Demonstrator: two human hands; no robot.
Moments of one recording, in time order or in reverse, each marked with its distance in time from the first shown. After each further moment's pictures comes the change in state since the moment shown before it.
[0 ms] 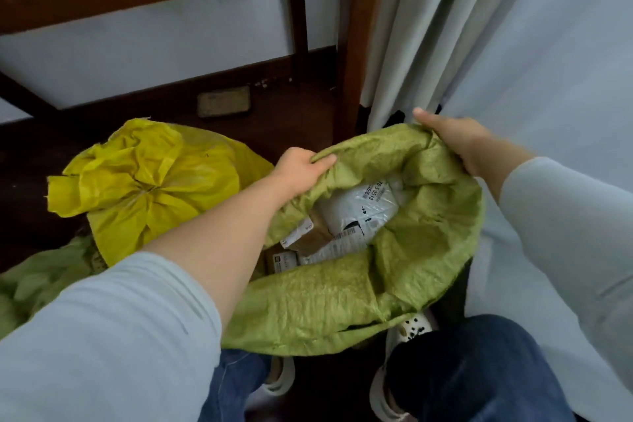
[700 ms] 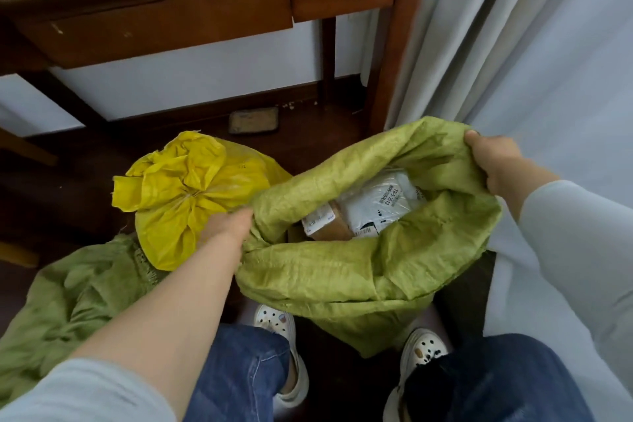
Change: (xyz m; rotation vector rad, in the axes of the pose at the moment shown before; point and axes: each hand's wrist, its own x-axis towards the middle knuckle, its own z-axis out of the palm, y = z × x) left_hand -0.076 -0.095 -0.074 -0.301 0.510 -0.737; right_hand -0.023 -0.009 0.000 0.137 0.311 -0.019
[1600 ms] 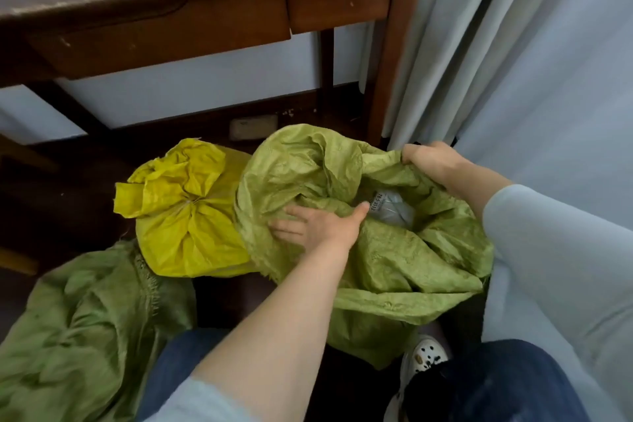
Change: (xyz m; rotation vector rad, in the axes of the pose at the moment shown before) left_hand -0.124 0.033 0.082 0.222 -0.179 0.129; right_hand -0.042 -0.017 0.033 -0.360 -0.328 -0.151
